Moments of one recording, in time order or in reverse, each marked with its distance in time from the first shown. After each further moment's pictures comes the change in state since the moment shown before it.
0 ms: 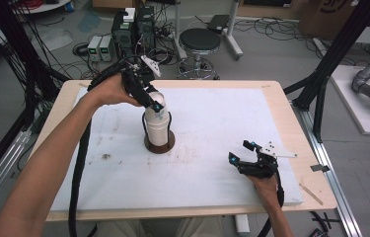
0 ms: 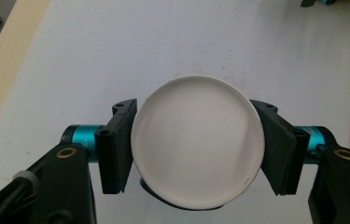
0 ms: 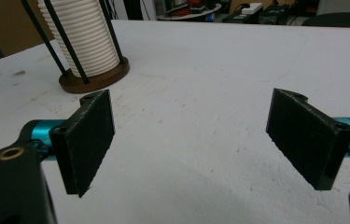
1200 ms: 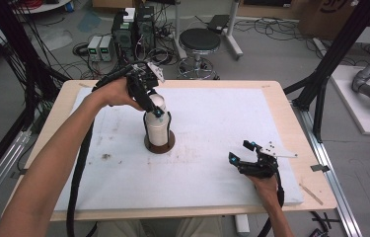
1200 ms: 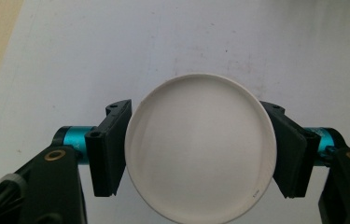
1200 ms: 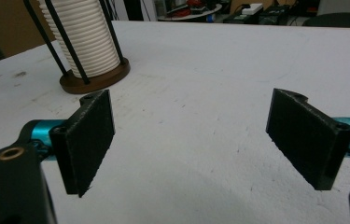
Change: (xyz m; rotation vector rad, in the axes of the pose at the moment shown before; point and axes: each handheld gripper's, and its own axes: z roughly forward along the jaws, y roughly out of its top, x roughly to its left) left arm 0.004 -0.002 0.021 0.066 -0.016 0.032; right arm 0.000 0.000 0.000 -0.001 0.003 0.004
